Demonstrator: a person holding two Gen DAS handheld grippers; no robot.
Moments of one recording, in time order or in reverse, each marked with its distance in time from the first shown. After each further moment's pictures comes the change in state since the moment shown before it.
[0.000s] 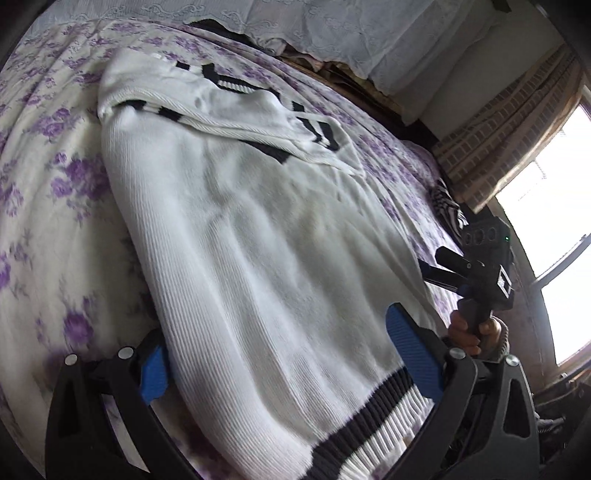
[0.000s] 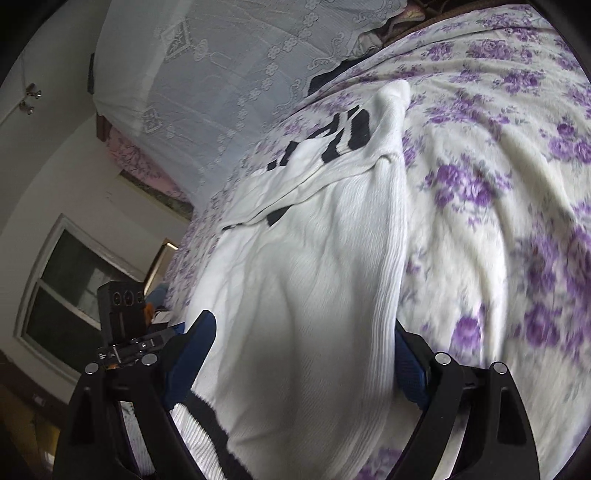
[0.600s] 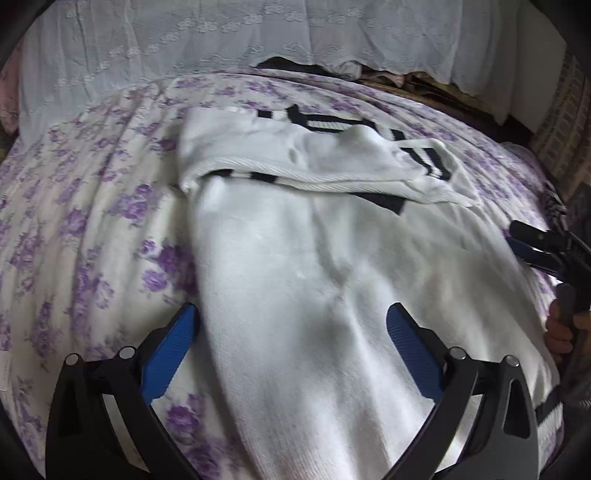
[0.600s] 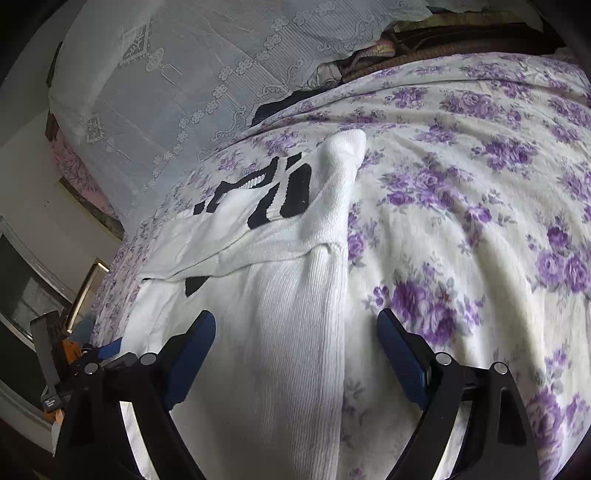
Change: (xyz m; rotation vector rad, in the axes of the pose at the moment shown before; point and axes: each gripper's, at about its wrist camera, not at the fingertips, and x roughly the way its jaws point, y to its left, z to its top) left arm 0.010 0.007 0.039 0.077 -0.108 0.490; right arm 0.033 -0.014 0.062 -0.033 -0.107 -0.305
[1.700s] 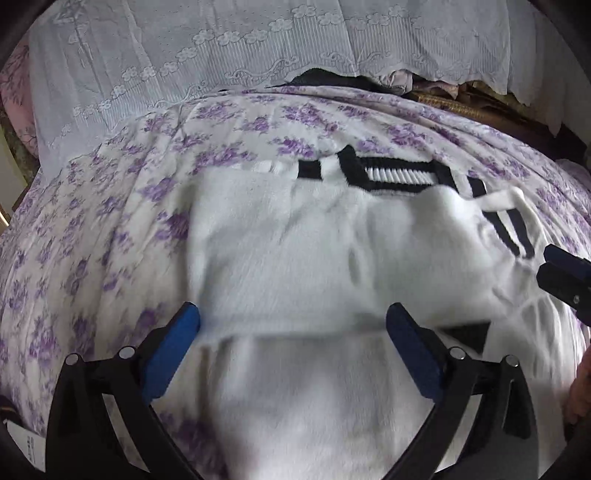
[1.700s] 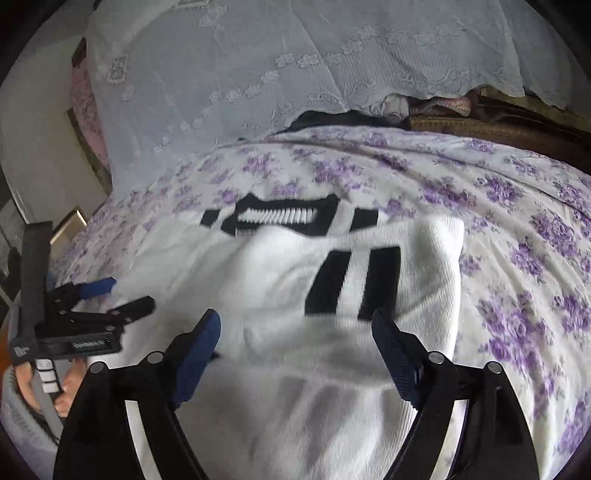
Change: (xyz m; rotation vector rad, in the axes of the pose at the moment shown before) left arm 0.060 0.013 0.095 -0.004 -0.007 0.244; right arm 0.074 0.081 0.047 -0.309 0.011 -0.141
